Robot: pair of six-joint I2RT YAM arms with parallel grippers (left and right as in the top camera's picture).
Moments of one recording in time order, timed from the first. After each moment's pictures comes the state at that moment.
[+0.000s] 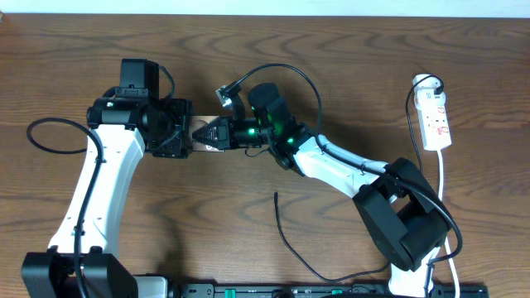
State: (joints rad) left arm -0.04 1.52 1.26 -0.96 0.26 -1.53; right arm 0.71 1.99 1.24 0.34 -0.77 0.91
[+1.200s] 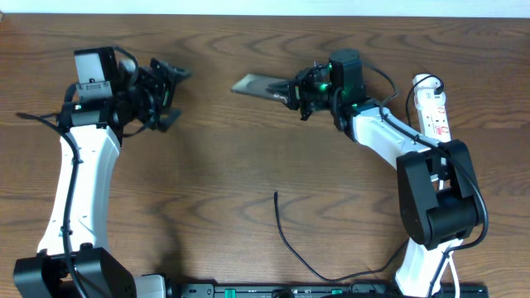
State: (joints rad) left arm 0.13 1.52 1.26 -0.61 0.64 -1.06; right arm 0.33 1.99 1.24 0.26 -0.81 1.67
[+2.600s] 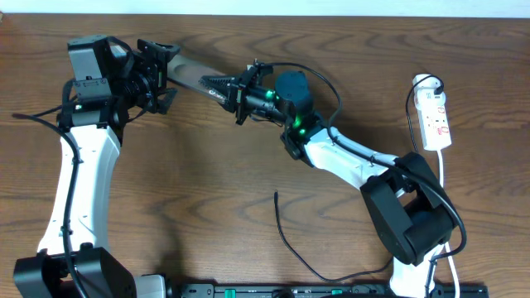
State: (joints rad) left arm 0.13 1.52 1.26 -0.43 0.57 -1.24; right arm 0.63 1.99 1.24 0.78 -0.58 2.04
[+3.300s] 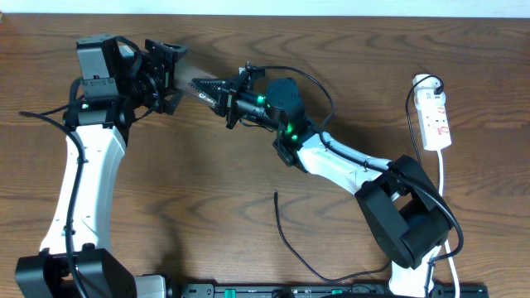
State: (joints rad) left arm 0.09 1.52 1.26 -0.43 0.57 -1.28; right arm 0.68 1.99 1.24 0.83 -0.51 2.04
